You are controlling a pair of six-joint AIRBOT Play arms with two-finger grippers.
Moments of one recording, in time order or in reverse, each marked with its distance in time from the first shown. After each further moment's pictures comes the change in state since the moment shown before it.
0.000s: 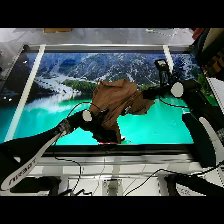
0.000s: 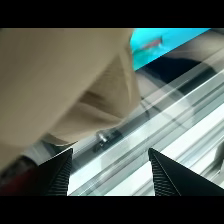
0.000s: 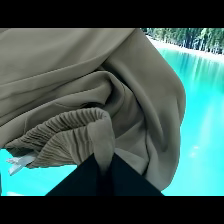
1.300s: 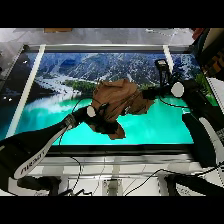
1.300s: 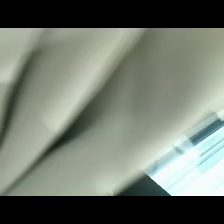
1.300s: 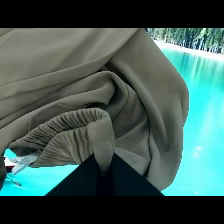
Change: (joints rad) left arm 0.011 -0.098 0.167 0.093 0.074 -0.022; right arm 0.000 0.005 0.000 0.010 0.000 0.000
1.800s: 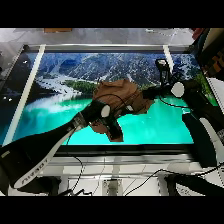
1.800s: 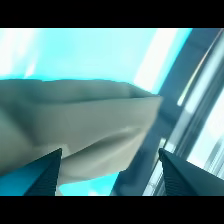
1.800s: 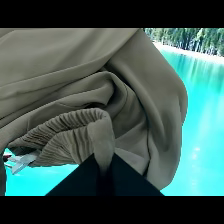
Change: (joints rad) left arm -0.202 0.012 0.206 0.400 -0.177 0.481; right arm 0.000 0.002 0.000 -0.009 -0.001 0.000
